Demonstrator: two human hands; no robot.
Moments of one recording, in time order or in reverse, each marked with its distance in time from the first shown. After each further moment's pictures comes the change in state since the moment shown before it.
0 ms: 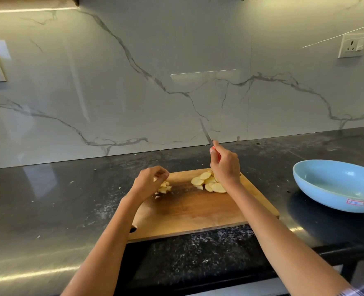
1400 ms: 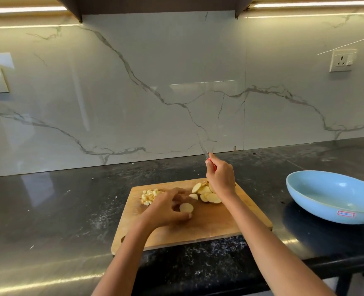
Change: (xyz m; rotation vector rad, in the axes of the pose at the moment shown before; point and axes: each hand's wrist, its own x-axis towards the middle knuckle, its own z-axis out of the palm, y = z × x) left_hand -0.044 0.063 0.015 -0.086 -0.281 0.053; right_hand 0.000 -0.001 -0.003 0.030 -0.075 0.123
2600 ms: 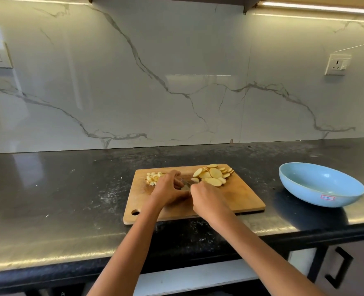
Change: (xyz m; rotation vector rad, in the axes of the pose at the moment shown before) left_hand -0.006 -0.001 0.006 -0.143 0.184 -0.139; right_hand -0.106 -0.098 -0.053 -0.741 -0.662 -0.242
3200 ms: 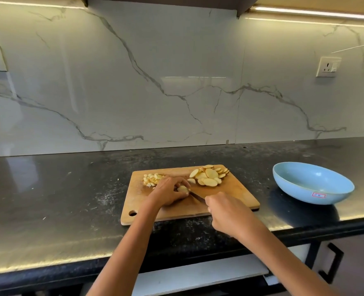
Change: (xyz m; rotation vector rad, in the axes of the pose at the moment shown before) left_hand -0.001 0.008 -0.004 0.244 -0.147 0.183; right_hand -0.042 0.029 -0.017 0.009 -0.155 -0.038
